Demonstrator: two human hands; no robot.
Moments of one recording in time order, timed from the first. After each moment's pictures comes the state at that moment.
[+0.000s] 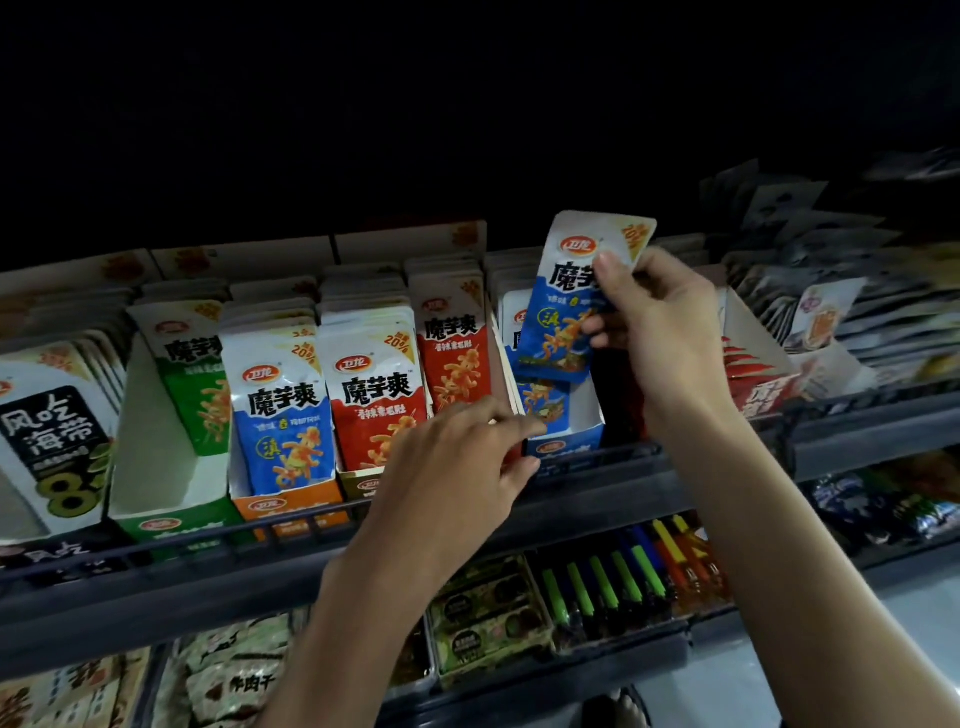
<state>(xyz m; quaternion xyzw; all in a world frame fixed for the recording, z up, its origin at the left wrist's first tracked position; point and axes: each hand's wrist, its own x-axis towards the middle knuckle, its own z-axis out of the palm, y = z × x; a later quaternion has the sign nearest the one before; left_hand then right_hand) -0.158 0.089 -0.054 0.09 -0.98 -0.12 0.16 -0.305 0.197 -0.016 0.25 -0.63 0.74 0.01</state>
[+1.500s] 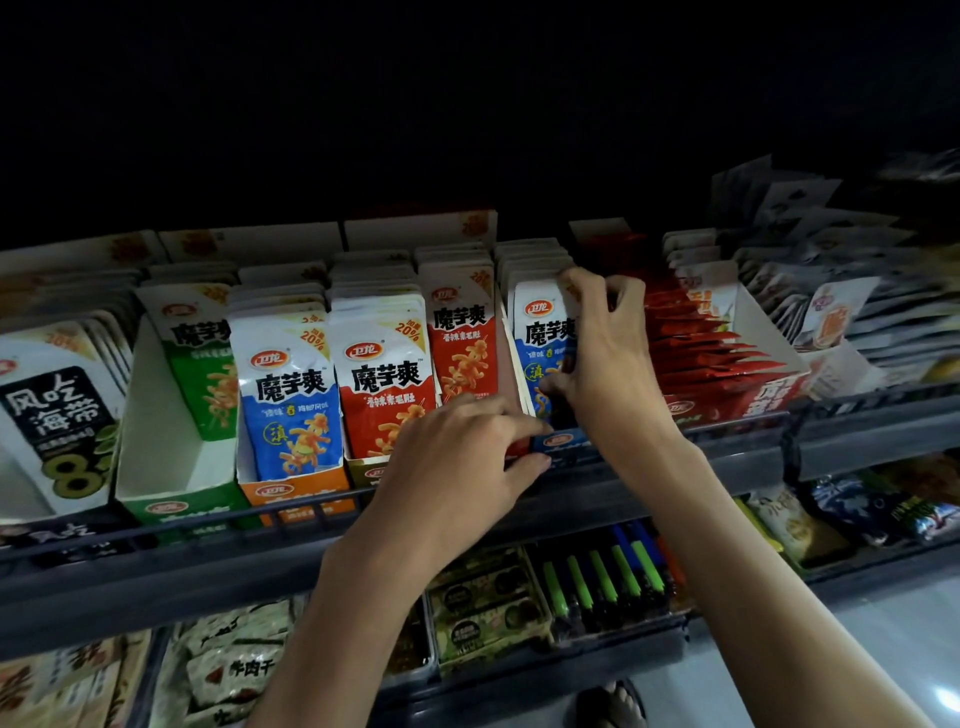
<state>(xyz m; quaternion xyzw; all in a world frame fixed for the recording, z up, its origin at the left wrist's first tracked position) -0.160 0.082 -0.060 0.07 -0.98 -0.14 0.16 -0.296 0.179 -0.055 0.35 -0.85 0.36 0.16</state>
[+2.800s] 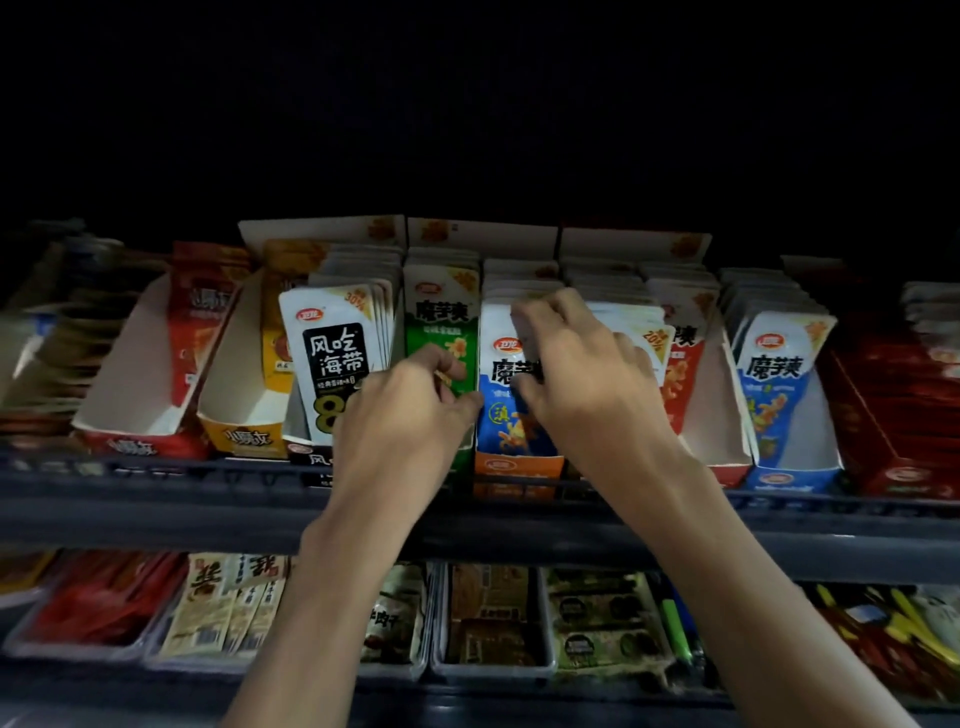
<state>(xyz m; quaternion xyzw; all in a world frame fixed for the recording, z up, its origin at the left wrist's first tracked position) -0.041 -0.032 -0.031 0.43 -0.82 -0.27 0.25 -0.161 0.051 -0.021 0.50 -0.84 0.18 0.15</state>
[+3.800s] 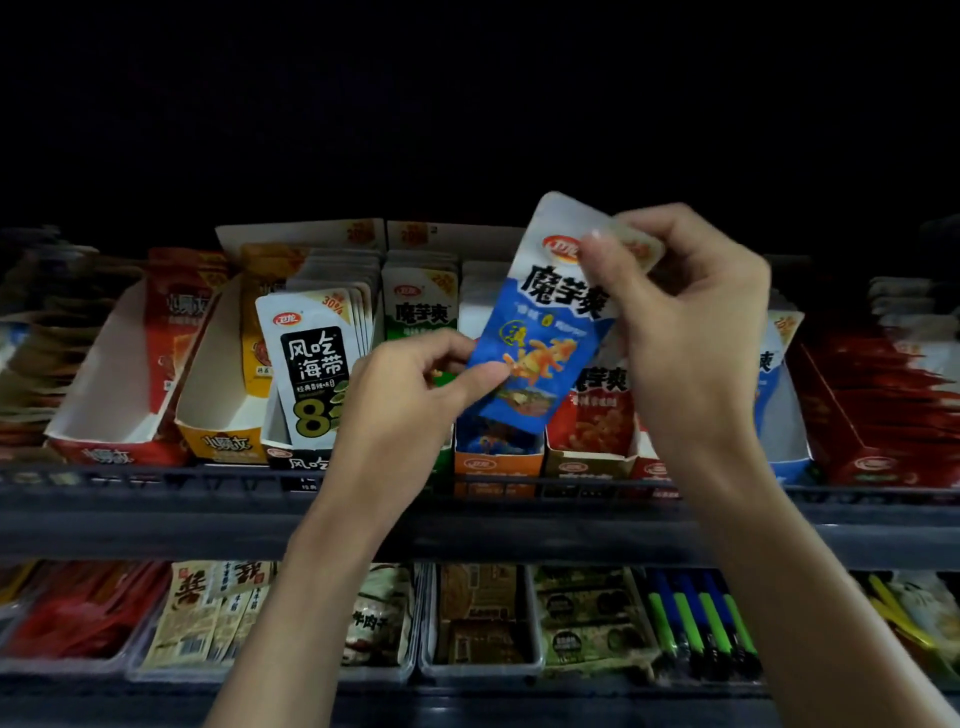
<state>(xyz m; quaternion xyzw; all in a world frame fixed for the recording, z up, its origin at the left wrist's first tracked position) -0.044 -0.022 -0.023 0.24 -0.76 -0.49 0.34 -0.171 0.087 0.016 0.44 -0.61 0.65 0.11</state>
